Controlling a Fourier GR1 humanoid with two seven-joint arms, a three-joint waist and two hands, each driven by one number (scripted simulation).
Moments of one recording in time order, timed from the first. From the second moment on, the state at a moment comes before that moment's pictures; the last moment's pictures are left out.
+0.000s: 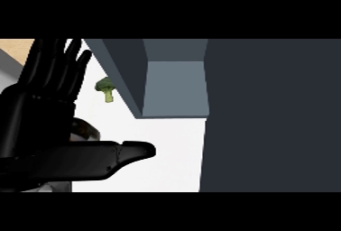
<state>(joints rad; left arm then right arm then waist) -0.47 0.01 -0.17 -2.16 -0.19 0.37 0.82 0.26 -0.12 0.34 -2.51 -0.09 0.08 0.37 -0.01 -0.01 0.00</state>
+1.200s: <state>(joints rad) -0.38 0.20 0.12 -2.26 -0.07 0.26 0.88 0.20 -0.16 0.35 -2.52 -0.07 0.02 0.42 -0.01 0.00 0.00</state>
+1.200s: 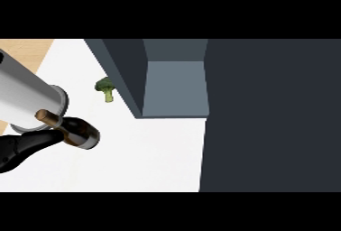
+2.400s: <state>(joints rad) -0.07 0.18 0.33 -2.00 0.14 0.05 0.48 0.18 -0.18 0.38 -2.52 -0.06 -0.02 0.43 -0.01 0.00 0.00</state>
